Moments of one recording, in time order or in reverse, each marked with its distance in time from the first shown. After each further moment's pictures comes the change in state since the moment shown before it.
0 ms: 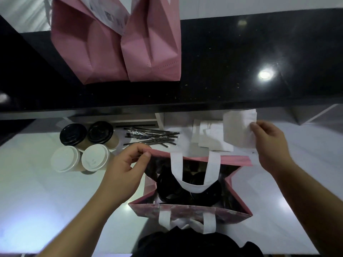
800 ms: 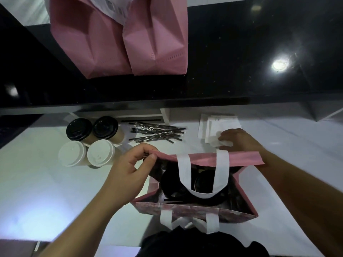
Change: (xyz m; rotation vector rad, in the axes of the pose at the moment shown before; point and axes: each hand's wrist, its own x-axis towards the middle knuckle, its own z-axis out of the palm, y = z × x) left_hand -0.002 0.001 0.000 0.008 -0.060 -0.025; right_hand 0.050 0.050 0.058 -0.913 -0.677 -0.366
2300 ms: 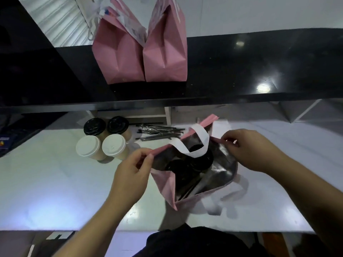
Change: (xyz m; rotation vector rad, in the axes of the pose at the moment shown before) left_hand -0.085 0.001 -0.001 0.117 0.248 0.027; right_hand -0.162 -0.130 -0.065 0.003 0.250 0.083
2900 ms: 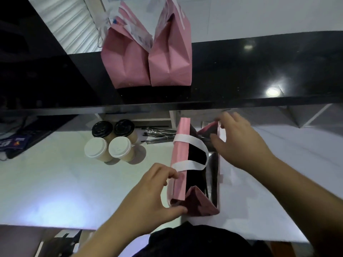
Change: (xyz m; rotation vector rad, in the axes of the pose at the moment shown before) left_hand -0.043 0.031 -0.003 0.364 -0.404 0.262; right_hand 0.009 -0.044 0.002 0.021 0.281 -0.101
